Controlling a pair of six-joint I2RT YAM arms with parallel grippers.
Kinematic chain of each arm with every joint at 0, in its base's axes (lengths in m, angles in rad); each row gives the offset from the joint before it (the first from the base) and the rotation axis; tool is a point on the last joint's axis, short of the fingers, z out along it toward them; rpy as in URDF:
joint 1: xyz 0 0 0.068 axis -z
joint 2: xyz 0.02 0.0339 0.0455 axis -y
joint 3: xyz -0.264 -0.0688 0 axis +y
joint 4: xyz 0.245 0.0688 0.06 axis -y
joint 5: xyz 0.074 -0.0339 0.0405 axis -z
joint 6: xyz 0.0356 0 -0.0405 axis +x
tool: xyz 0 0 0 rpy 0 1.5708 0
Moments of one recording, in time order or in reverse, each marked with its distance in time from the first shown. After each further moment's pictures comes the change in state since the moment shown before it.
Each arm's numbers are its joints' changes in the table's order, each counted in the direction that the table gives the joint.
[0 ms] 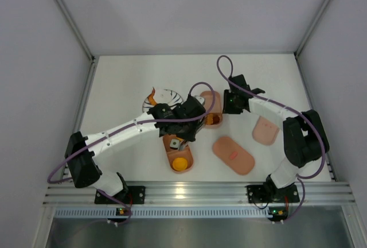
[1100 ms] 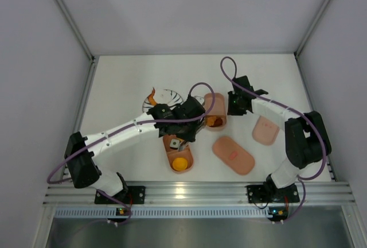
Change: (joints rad) left arm 0.000 0.011 0.020 0.008 0.009 -0.001; right arm 0.033 0.019 0.026 -0.009 0.010 -0.012
